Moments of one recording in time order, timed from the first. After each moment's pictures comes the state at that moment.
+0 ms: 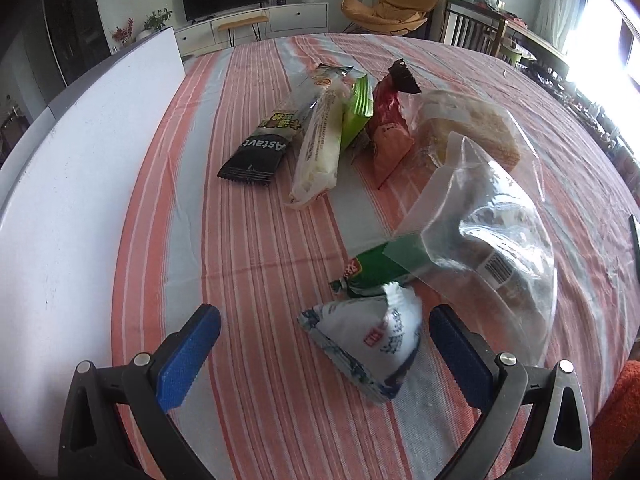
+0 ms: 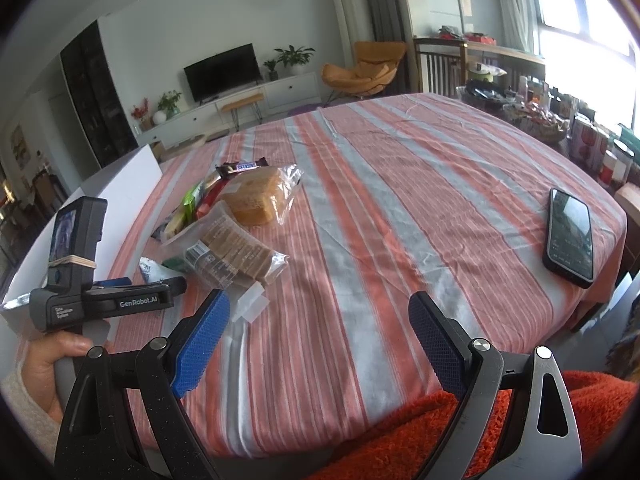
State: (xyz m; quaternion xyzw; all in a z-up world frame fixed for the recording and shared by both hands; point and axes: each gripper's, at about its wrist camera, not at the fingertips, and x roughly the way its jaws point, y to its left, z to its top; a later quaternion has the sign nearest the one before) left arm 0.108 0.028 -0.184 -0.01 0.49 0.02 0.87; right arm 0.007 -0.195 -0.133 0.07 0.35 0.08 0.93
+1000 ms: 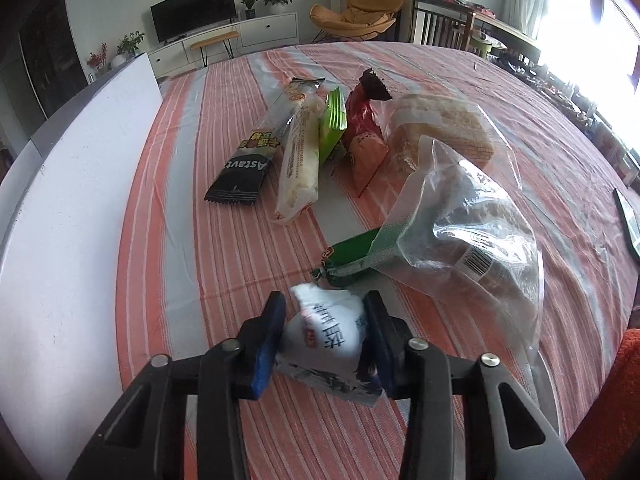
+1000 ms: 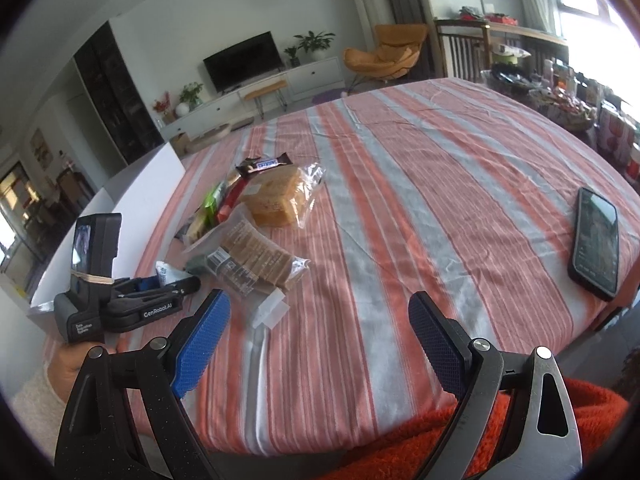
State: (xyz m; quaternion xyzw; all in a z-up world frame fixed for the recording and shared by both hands) left arm 0.101 0.030 -0.174 0.02 0.47 -0.03 0.88; right arm 0.041 -0.200 -0.116 0.07 0.39 0.16 0.91
